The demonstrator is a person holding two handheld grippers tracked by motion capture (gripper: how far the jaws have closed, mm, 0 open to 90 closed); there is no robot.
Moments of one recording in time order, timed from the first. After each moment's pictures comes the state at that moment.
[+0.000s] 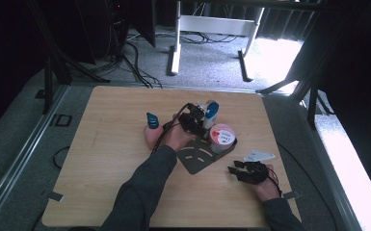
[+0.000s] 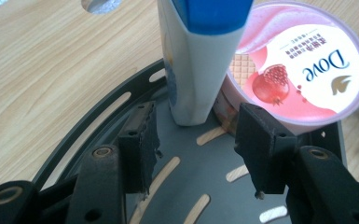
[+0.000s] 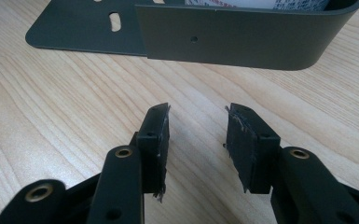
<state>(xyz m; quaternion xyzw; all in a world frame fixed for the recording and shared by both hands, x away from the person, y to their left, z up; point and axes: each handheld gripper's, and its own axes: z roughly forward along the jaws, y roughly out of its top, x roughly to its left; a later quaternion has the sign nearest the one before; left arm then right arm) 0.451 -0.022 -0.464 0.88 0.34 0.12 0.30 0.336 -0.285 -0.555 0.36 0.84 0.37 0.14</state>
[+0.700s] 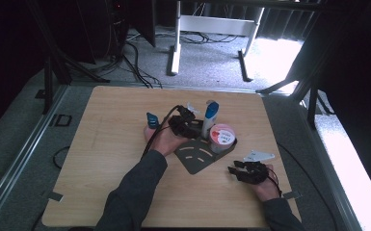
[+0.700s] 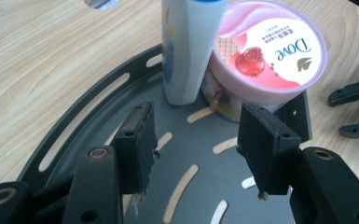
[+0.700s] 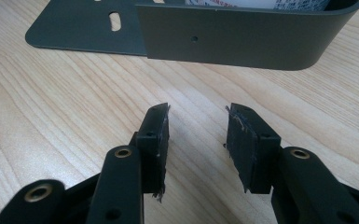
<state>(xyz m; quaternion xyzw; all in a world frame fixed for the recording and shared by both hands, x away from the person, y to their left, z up) 0.432 0.010 -0.457 0.87 0.35 0.10 0.33 0.335 -0.284 -0.555 0.36 0.84 0.37 0.14</state>
